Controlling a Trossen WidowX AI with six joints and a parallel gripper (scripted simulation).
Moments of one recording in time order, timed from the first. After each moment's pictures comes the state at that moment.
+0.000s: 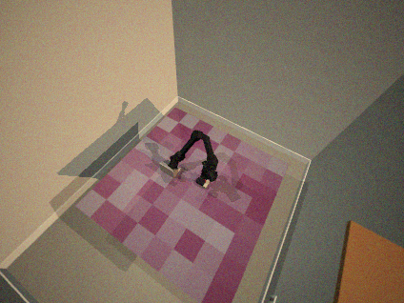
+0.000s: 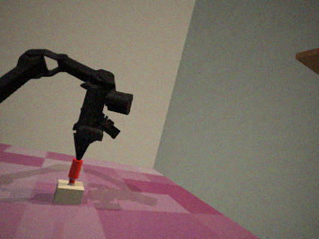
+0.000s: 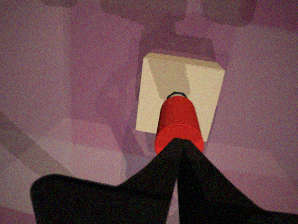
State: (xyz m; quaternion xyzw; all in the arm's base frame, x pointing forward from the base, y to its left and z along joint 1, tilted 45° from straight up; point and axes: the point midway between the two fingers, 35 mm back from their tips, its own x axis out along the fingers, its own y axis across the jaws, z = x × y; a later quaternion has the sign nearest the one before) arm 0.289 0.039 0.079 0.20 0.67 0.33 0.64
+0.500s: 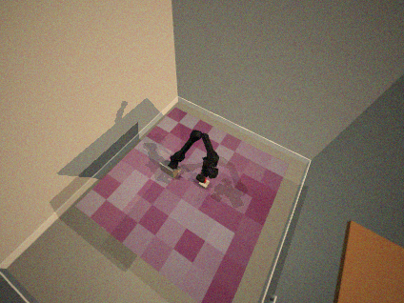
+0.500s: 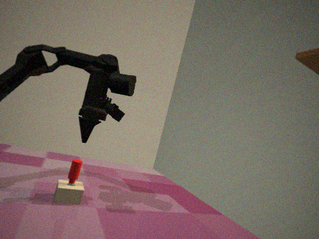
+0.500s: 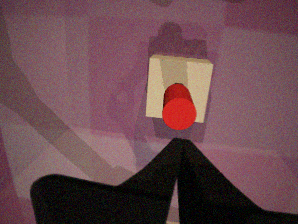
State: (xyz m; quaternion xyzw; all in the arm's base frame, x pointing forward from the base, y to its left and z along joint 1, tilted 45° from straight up) arm 0.296 0.005 0.116 0.22 0.67 0.31 0.64
